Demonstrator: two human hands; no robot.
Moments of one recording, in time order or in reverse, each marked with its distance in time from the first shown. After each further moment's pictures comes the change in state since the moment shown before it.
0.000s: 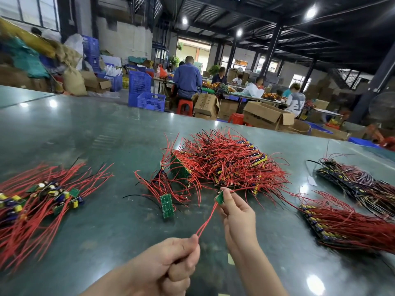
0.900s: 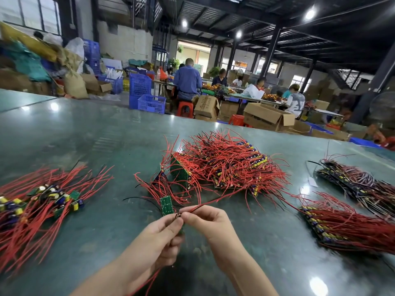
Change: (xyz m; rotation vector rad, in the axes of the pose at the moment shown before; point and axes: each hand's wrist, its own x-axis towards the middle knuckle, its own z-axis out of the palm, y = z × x) left_hand 0.007 0.003 -0.016 0.007 0.537 0.268; right_hand -0.035 -0.004 0.015 -0.346 -0.587 0.009
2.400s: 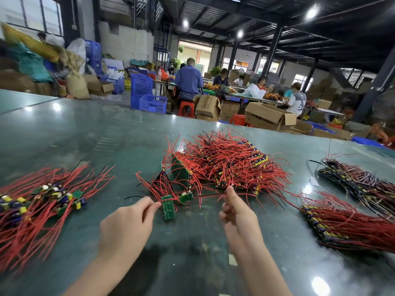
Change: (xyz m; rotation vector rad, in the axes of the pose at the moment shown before) left_hand 0.003 0.017 -0.030 1.565 0.808 0.509; right_hand 0.016 -0.002 -0.031 0.477 0.561 0.161
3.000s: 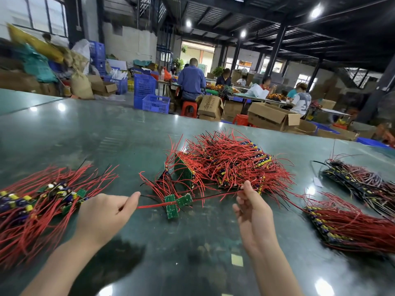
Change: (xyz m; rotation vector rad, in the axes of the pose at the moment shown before) left_hand 0.026 -0.046 -0.016 -0.031 0.069 0.135; right_hand 0.005 -0.016 -0.009 0.012 -0.048 -0.149
